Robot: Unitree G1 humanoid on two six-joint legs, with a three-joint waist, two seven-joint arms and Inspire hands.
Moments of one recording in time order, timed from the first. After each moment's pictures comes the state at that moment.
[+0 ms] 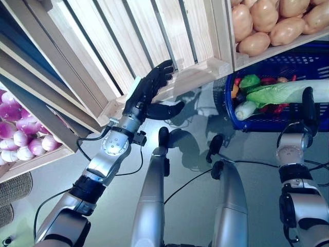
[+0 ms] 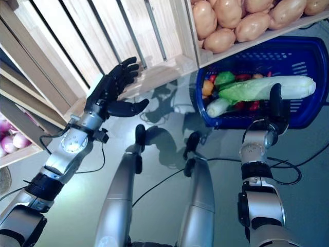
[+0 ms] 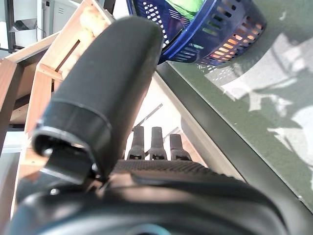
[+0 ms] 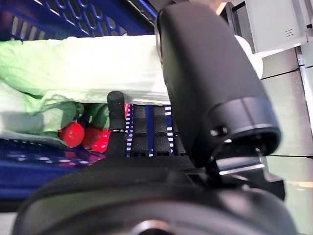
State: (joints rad) left arm -0.56 0.60 -0.36 0.08 -0.44 -0.16 0.09; right arm -0.77 -0.50 -0.14 0.81 1.35 -0.37 -0.43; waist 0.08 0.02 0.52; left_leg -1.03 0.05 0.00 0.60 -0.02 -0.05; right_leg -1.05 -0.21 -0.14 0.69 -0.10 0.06
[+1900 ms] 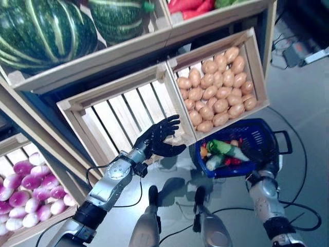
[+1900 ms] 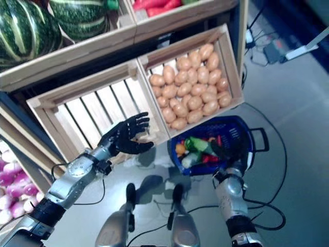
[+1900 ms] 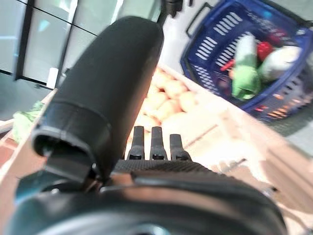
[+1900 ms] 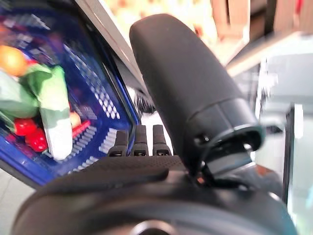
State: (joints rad) left arm -0.29 0.53 -0.34 0.09 -0.52 0.04 -0.15; right arm -0.15 -0.32 0.09 0.48 0.58 -0.22 -0.39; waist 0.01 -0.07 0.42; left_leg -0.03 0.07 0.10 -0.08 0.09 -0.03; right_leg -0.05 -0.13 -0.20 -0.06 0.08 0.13
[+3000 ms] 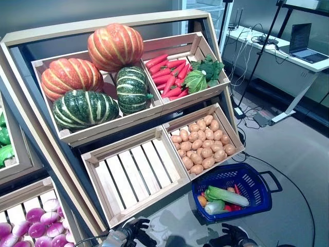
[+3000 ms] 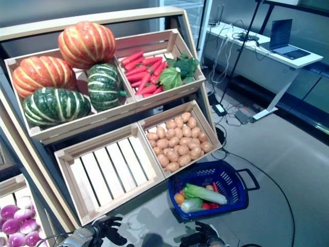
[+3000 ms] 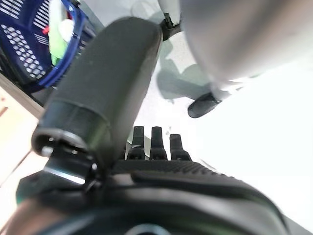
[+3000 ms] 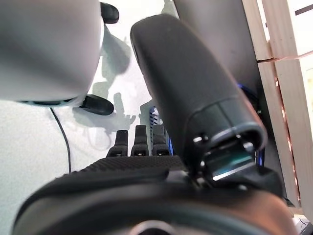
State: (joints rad) left arm -0.05 0.30 -0.37 0.99 -0.04 0.13 -0.13; right arm 0.00 -0.24 0.30 1.02 0.26 0.08 -0.05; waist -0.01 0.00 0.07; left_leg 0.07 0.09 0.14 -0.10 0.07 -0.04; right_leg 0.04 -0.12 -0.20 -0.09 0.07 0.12
